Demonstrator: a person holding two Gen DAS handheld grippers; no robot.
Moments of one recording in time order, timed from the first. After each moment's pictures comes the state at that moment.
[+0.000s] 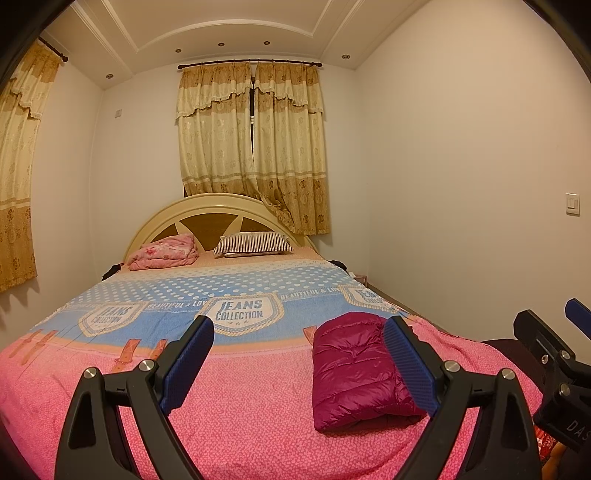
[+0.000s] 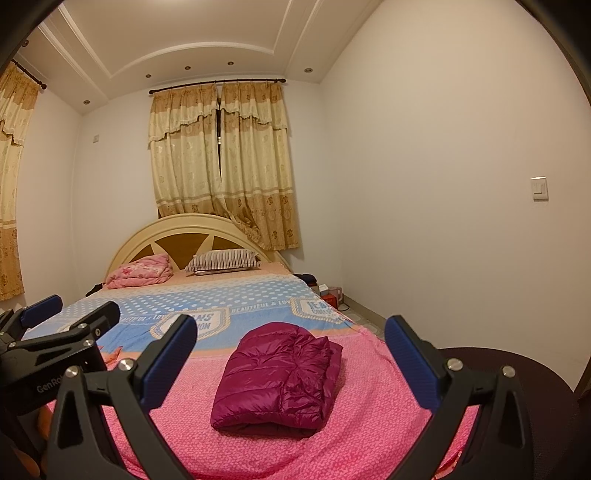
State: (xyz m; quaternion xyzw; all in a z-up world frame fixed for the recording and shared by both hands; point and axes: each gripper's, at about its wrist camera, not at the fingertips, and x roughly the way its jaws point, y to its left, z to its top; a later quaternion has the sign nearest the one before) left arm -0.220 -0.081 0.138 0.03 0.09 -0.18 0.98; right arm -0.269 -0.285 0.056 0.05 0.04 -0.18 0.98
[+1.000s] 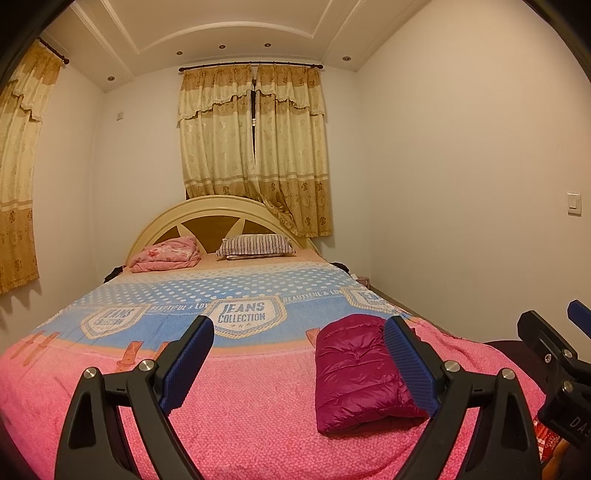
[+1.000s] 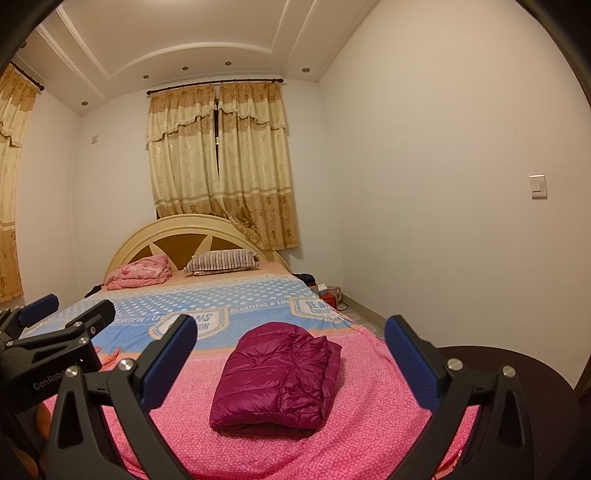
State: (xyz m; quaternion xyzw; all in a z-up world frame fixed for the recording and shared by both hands) left arm -0.219 -0.077 0.137 0.03 0.08 -0.18 0.98; right arm -0.265 -0.291 0.054 0.05 0.04 -0.17 0.98
